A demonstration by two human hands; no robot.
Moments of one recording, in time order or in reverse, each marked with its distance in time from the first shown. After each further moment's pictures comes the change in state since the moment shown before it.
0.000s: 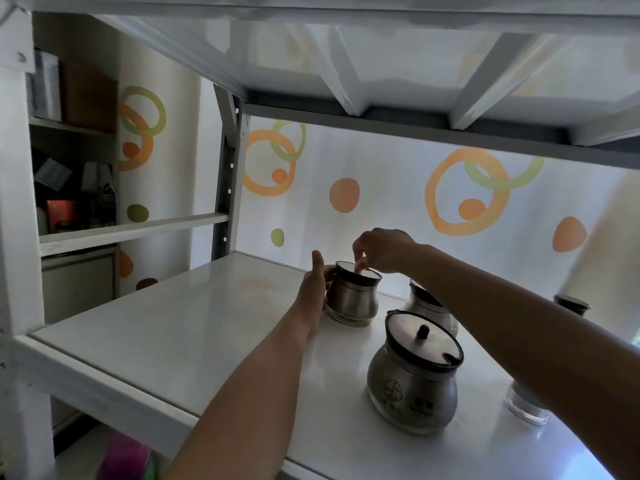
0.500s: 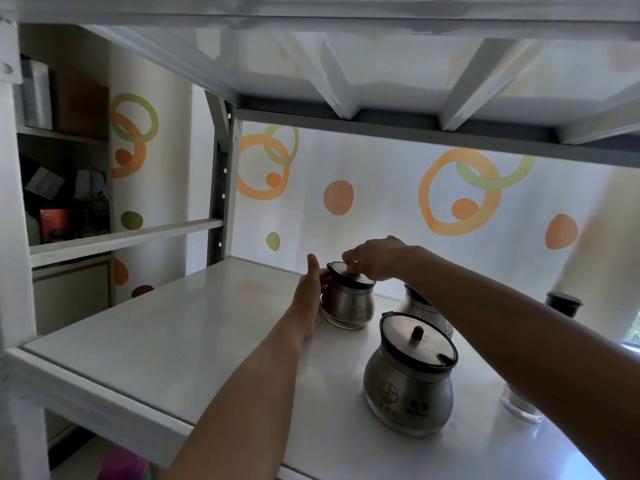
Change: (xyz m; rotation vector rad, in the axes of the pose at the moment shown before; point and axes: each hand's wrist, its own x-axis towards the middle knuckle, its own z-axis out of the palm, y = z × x) left_hand 0.001 -0.001 -0.001 0.021 -0.002 0.006; right_hand -0.005 -0.002 0.001 -0.177 -0.166 -0.064
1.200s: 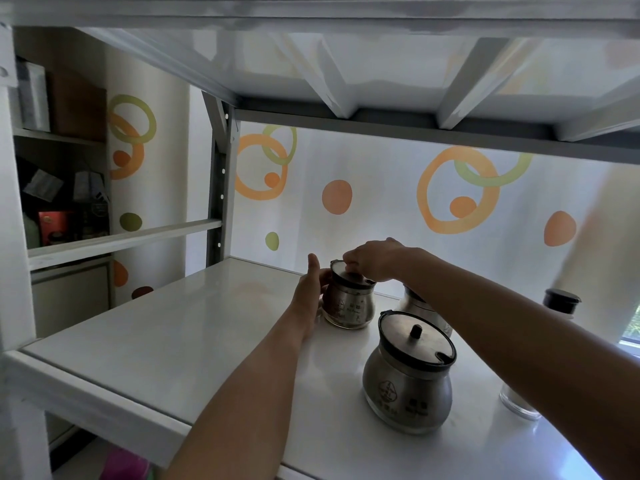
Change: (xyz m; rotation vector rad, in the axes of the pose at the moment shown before) left_hand 0.003 -0.004 -0.002 0.036 -0.043 0.012; right_hand 0.004 0.002 0.007 0.027 0.004 0.013
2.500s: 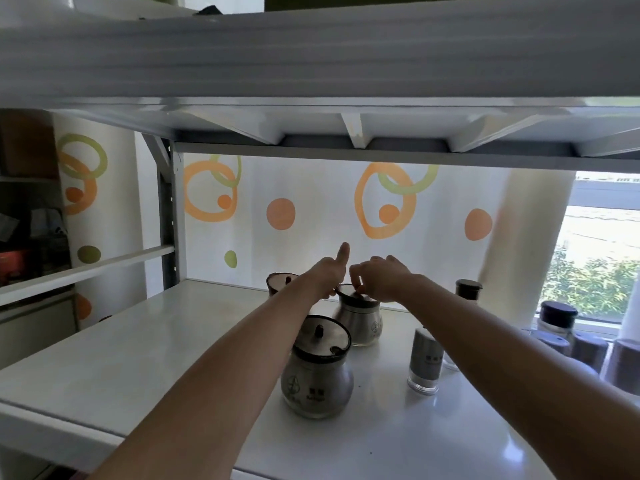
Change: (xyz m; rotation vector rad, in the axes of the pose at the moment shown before) left_hand -0.008 0.060 0.131 0.796 -0.153 -0.132; right_hand -0.086 0.086 0.035 0.120 0.111 0.124
